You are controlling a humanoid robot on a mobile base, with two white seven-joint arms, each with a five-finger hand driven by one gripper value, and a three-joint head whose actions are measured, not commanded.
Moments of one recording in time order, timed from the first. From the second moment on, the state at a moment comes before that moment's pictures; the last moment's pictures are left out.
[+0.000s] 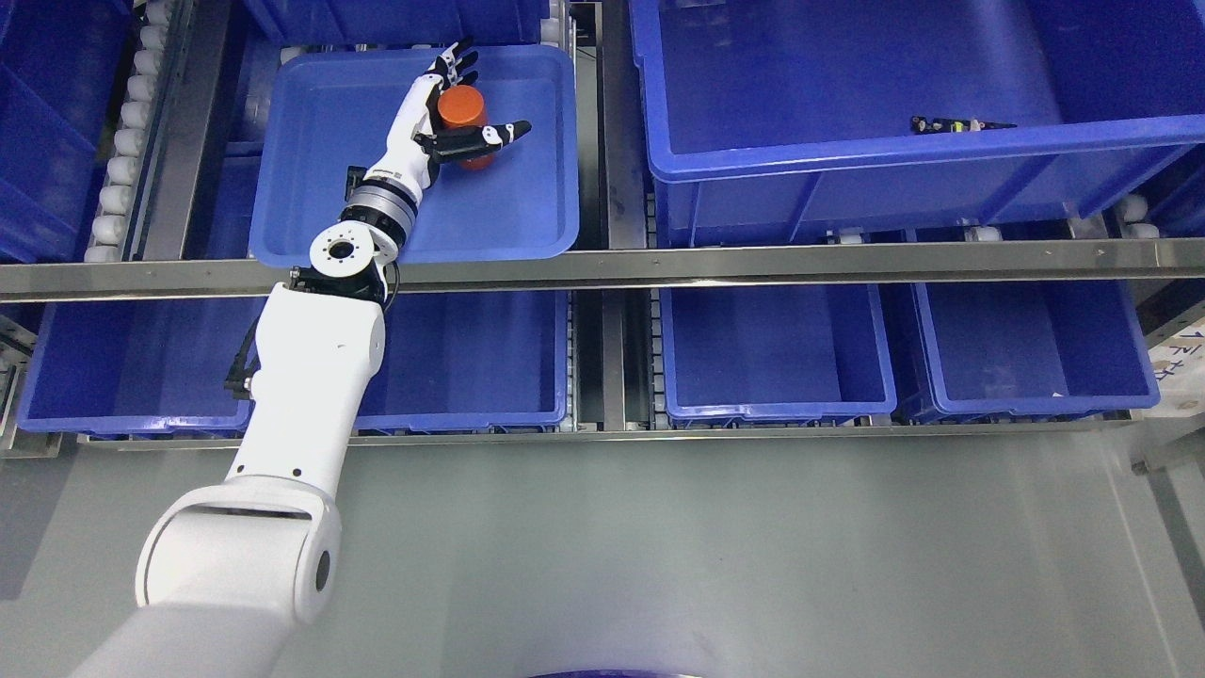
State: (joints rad) left arm -0.83 0.00 -0.04 -0.70 0.00 -0.17 -0.20; right arm 0.00 0.00 0.00 0.00 0.00 -0.02 -0.06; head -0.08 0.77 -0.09
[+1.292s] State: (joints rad) left arm -0.79 0.00 0.02 -0.66 0.00 -0.38 -0.22; right arm 0.00 0.00 0.00 0.00 0.00 -0.02 -0.06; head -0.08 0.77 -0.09
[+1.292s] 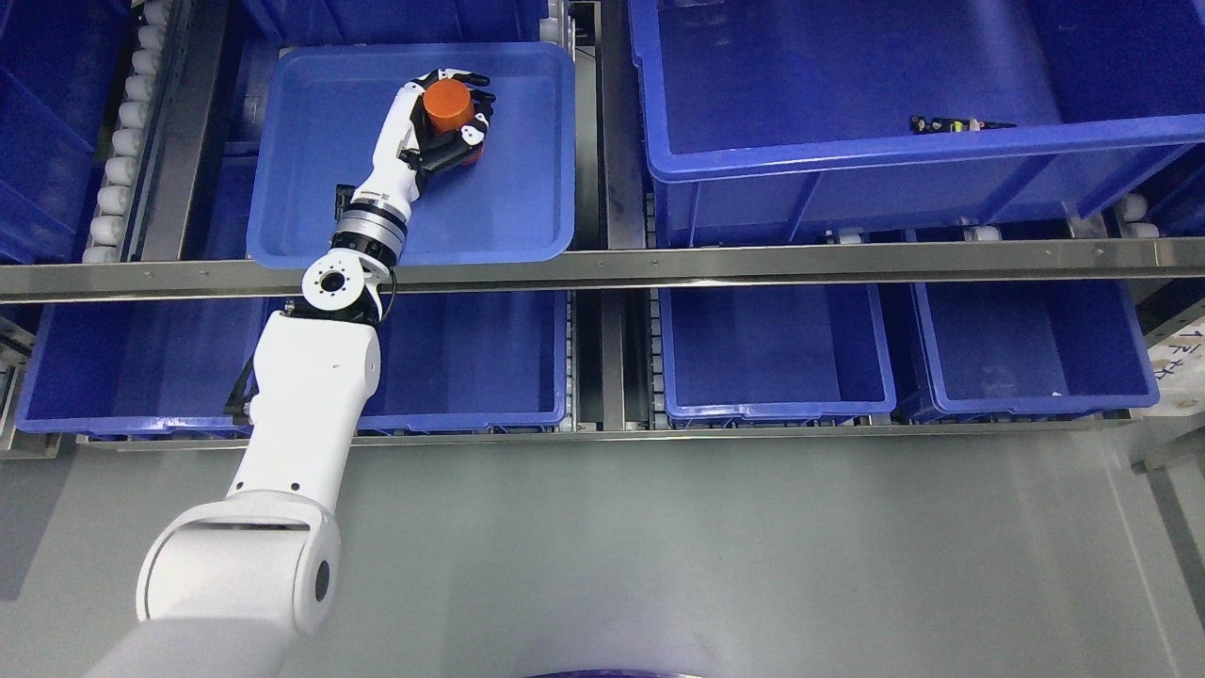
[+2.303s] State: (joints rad) left arm -0.62 0.00 0.07 -1.01 0.25 -0.44 -0.37; right arm 0.00 0.00 0.00 0.00 0.00 -0.02 -0.06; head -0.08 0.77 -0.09
